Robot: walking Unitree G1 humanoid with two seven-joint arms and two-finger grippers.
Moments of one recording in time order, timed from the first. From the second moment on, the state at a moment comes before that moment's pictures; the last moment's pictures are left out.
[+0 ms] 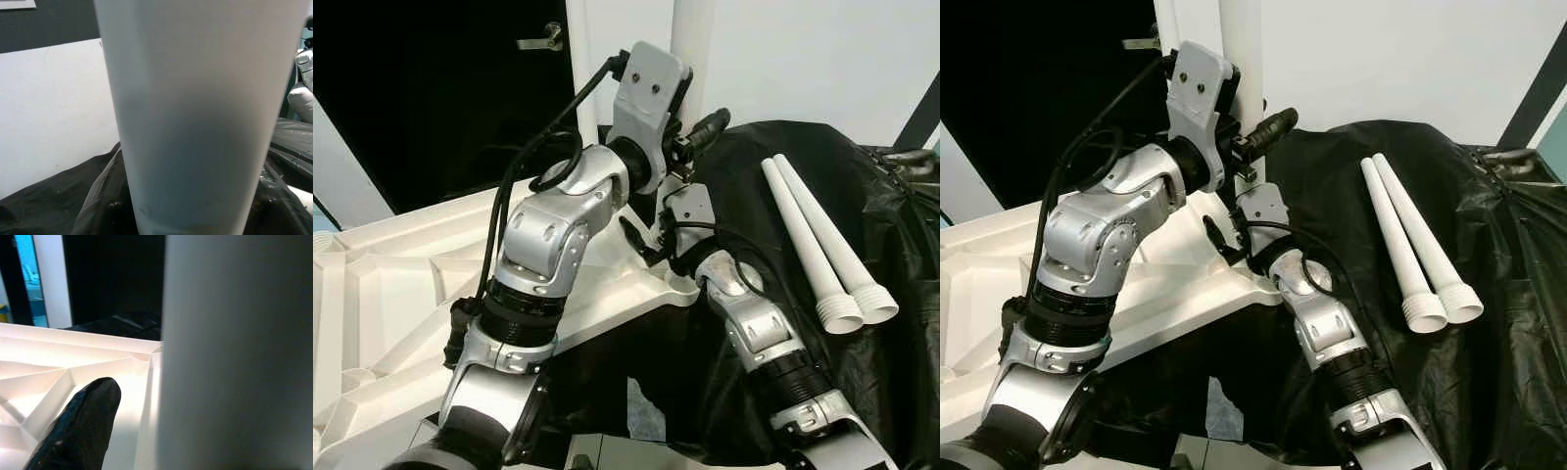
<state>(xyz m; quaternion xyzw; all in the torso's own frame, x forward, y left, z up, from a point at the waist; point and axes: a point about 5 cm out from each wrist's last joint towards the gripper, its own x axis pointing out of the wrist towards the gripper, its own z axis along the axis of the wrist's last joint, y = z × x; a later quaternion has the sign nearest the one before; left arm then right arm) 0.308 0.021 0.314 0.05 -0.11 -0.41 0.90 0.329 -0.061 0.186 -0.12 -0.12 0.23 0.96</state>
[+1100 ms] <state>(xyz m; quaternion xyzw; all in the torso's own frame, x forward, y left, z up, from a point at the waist) 0.307 0.015 0.320 0.03 -0.12 -0.42 0.90 0.335 -0.067 0.188 -0.06 -0.13 0.14 0.98</state>
